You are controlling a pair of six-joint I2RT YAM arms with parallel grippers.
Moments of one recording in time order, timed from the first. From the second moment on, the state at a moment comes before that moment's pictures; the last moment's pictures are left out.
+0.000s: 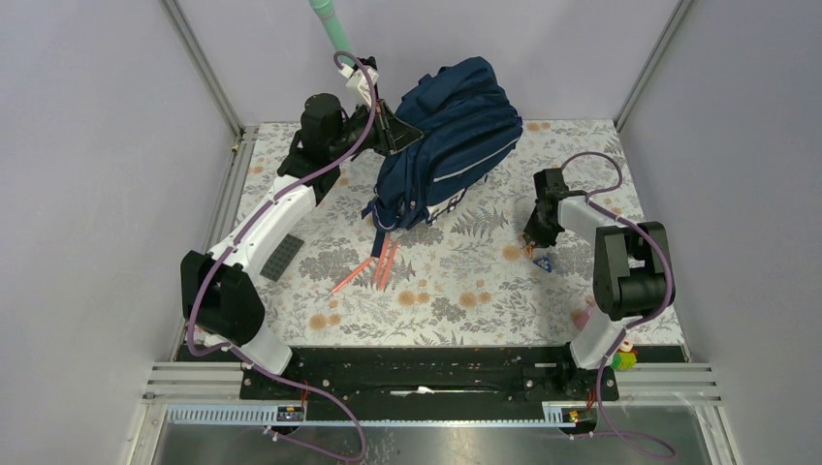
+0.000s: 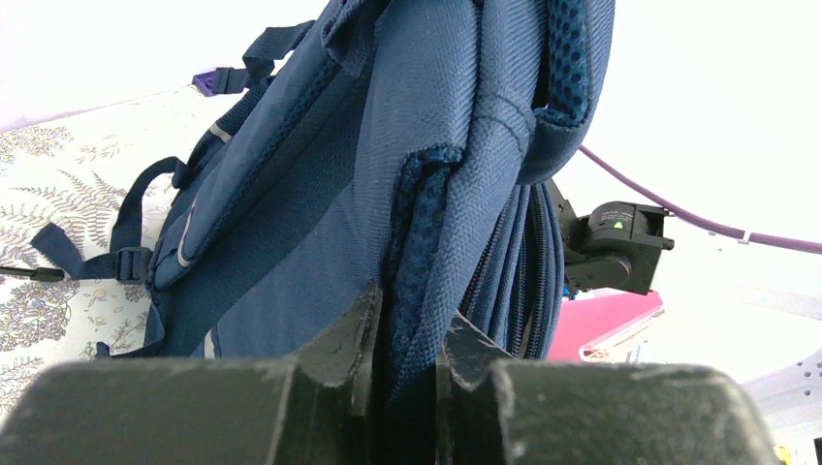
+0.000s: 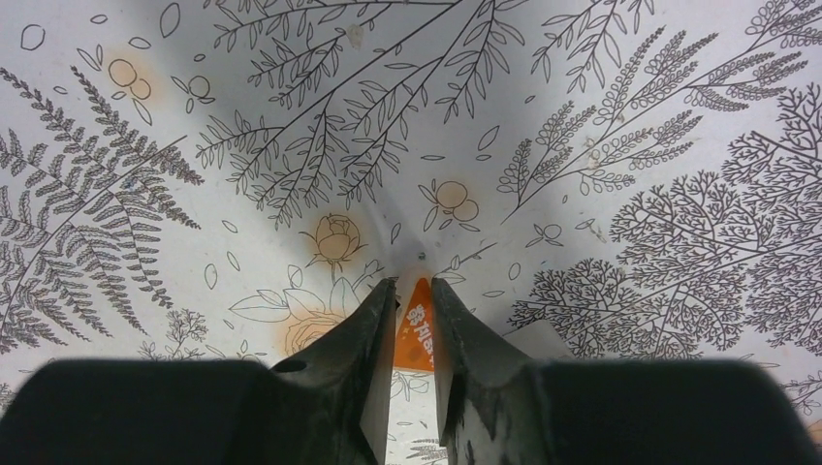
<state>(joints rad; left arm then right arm) -0.38 1.59 1.46 0.07 0.59 -0.50 0.11 1.74 1.04 -0.52 0.14 0.58</state>
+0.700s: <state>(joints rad) -0.38 1.59 1.46 0.07 0.59 -0.49 0.23 1.64 0.93 -0.54 0.11 0.56</state>
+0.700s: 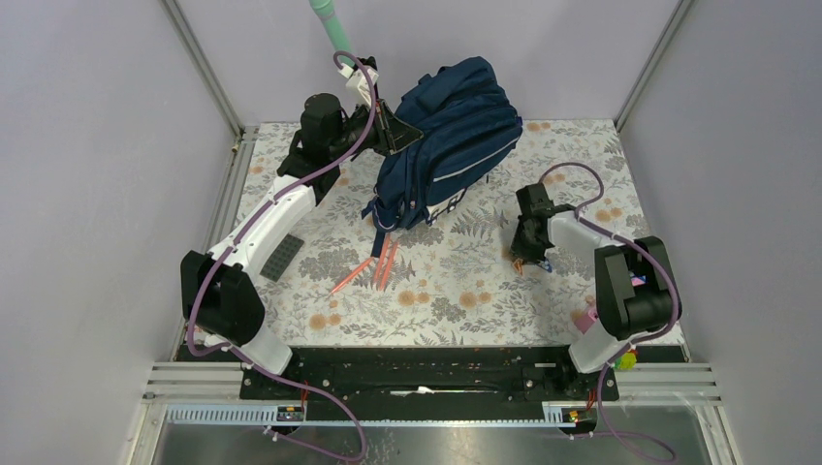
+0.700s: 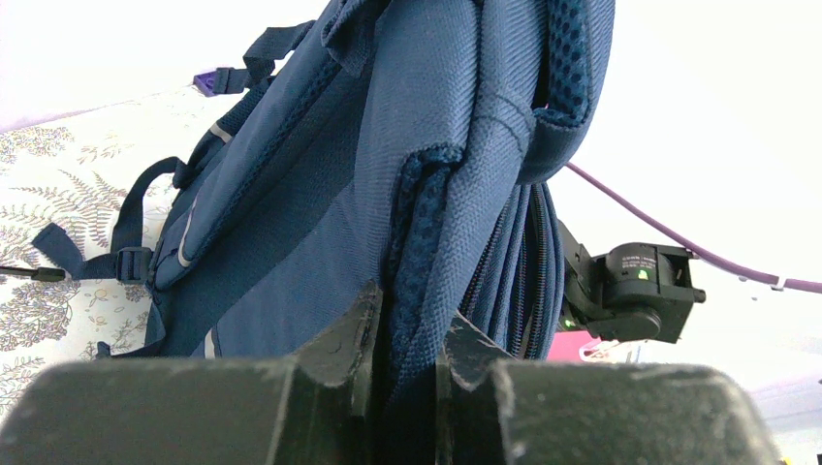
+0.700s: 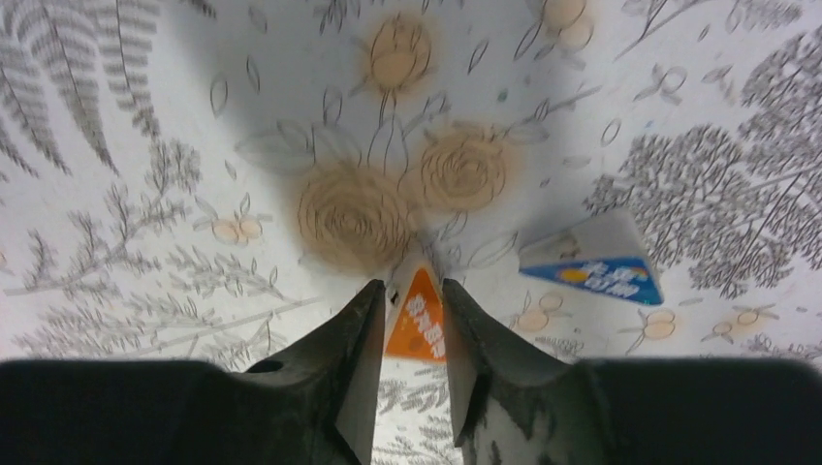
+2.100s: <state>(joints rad) -0.38 1.57 1.46 0.04 0.59 -0.49 0.39 1.69 0.99 -0.65 0.14 0.50</state>
